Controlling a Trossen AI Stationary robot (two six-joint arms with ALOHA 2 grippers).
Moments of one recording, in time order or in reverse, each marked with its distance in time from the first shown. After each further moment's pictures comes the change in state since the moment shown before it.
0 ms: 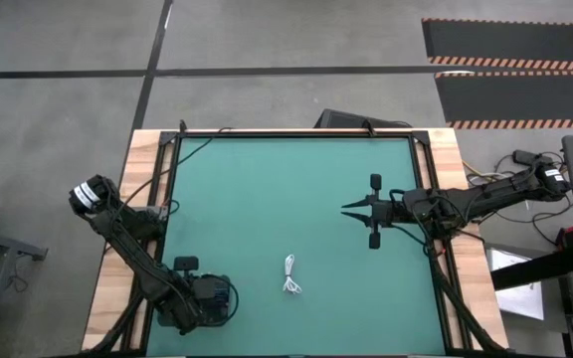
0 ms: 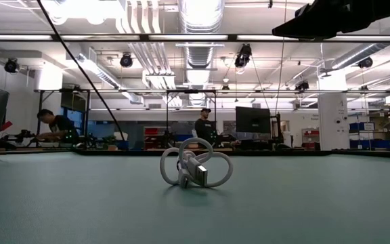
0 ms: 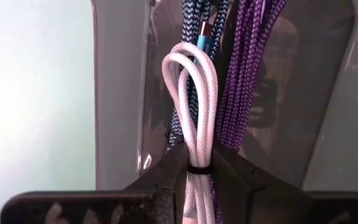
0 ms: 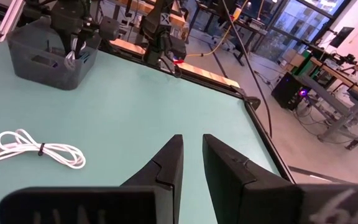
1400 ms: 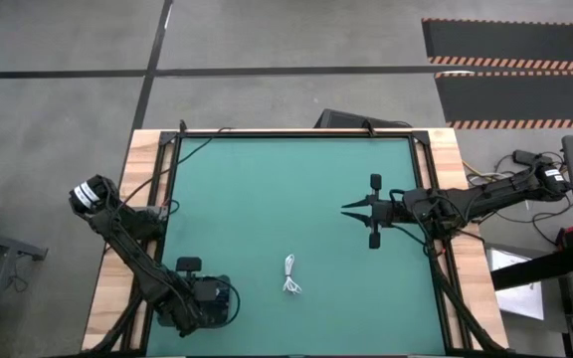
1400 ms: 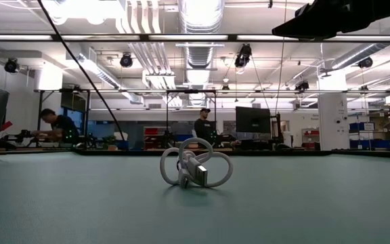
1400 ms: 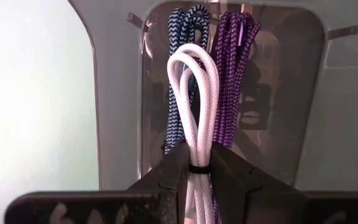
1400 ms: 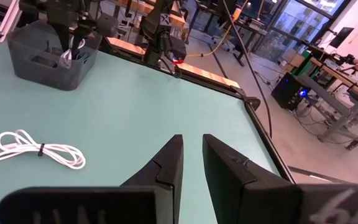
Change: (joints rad) left arm 0.000 0.000 0.039 -0.015 -0.038 0.049; right arm 0.000 0.000 0.000 0.001 0.000 0.000
